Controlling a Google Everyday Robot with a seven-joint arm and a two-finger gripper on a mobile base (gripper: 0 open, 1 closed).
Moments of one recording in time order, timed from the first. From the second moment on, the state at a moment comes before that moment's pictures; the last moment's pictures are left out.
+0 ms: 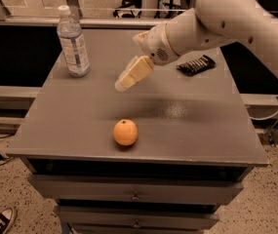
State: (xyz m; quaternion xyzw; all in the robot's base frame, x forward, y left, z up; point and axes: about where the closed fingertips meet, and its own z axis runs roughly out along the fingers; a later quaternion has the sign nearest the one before) arm 0.616 0.008 0.914 -0.56 0.69 0.23 0.40
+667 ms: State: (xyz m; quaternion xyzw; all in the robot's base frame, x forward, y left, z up) arm 0.677 0.082 0.907 -0.52 0.65 0.27 0.48
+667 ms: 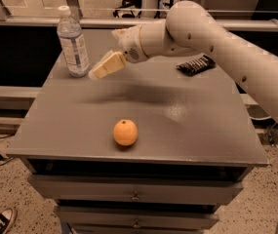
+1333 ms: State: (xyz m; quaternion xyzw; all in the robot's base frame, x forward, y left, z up) arm 0.714 0.131 0.907 -0.48 0.64 0.31 0.52
